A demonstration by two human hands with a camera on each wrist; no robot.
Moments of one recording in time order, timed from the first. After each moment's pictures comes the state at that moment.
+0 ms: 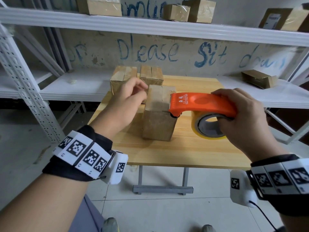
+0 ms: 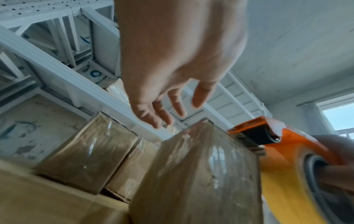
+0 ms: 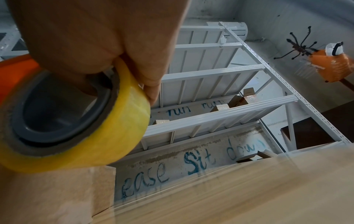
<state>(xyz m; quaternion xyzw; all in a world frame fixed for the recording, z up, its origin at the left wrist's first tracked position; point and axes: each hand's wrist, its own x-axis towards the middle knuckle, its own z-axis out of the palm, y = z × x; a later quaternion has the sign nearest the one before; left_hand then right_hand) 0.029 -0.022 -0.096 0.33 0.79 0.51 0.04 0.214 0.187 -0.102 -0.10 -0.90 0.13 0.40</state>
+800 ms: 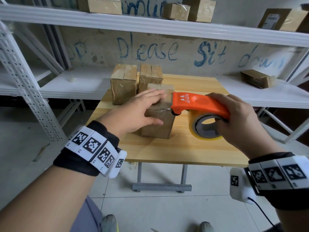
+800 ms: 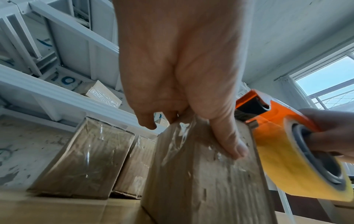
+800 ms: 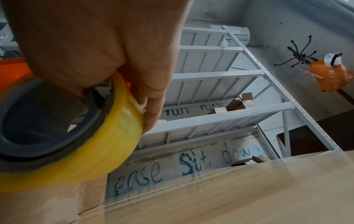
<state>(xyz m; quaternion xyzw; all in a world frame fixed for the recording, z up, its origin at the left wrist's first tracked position) 0.015 -0.010 -0.117 0.53 0.80 0.27 0.04 0.214 0.197 -0.111 -0.12 -0.93 0.11 0.33</state>
